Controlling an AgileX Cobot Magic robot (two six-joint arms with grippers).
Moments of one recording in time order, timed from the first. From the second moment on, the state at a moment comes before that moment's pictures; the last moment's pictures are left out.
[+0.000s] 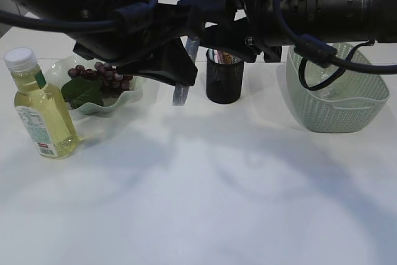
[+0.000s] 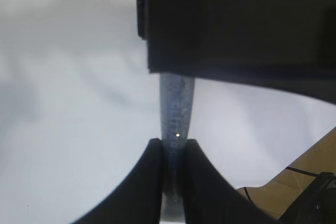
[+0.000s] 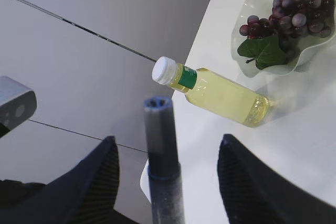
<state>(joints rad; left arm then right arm) -0.72 1.54 -1.32 -0.30 0.76 -0.23 0.32 1.56 -1.07 1.69 0.76 -0.97</state>
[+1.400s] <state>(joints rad) -0.72 1.54 -1.32 -0.31 0.77 -0.23 0.32 1.56 -1.07 1.68 0.76 -1.02</state>
